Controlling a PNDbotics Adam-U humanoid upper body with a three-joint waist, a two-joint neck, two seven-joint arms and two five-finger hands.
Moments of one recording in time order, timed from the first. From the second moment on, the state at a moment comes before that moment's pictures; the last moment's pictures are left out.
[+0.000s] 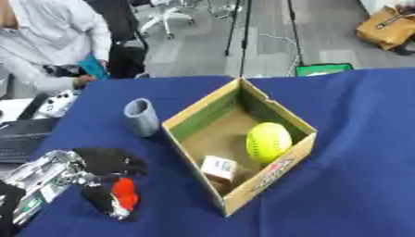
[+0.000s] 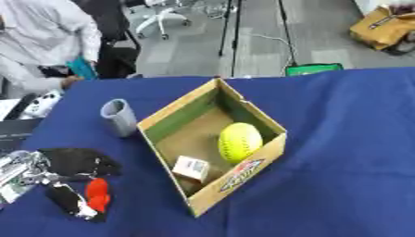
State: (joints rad) left arm -0.39 0.80 -0.41 -1.54 -0.89 -0.28 -0.58; right arm -0.46 -0.45 -0.20 -1.98 0.87 -0.04 -0.91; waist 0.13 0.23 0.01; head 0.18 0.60
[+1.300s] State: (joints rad) left arm -0.39 0.80 -0.41 -1.52 -0.88 -0.29 -0.60; right arm -0.47 -0.45 -0.20 -1.98 0.87 -0.04 -0.91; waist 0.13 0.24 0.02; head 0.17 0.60
